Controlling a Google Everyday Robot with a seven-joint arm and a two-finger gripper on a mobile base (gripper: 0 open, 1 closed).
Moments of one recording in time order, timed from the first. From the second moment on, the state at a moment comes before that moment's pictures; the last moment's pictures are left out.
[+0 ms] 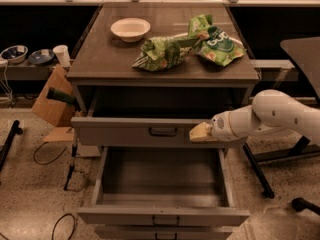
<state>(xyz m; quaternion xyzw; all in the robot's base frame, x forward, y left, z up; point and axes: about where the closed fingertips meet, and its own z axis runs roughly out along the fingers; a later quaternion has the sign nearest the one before) 0.579 -0.123 0.650 -0.08 0.91 0.37 0.18</state>
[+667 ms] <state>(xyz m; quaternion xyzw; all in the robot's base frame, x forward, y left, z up) 0.590 -0.114 0.661 -0.07 0.89 0.39 0.21</state>
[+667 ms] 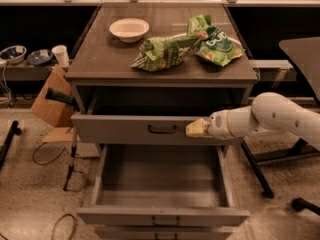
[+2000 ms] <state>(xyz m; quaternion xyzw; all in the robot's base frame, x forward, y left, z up) 0.618 -0.090 0.692 -0.05 0.85 0.44 0.29</state>
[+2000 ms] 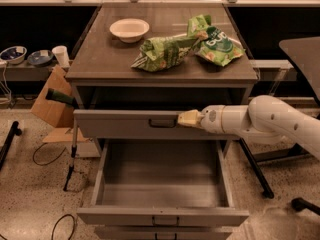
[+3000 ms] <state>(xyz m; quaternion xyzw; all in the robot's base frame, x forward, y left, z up) 0.660 -0.043 0.725 -0.07 0.83 0.45 0.33</state>
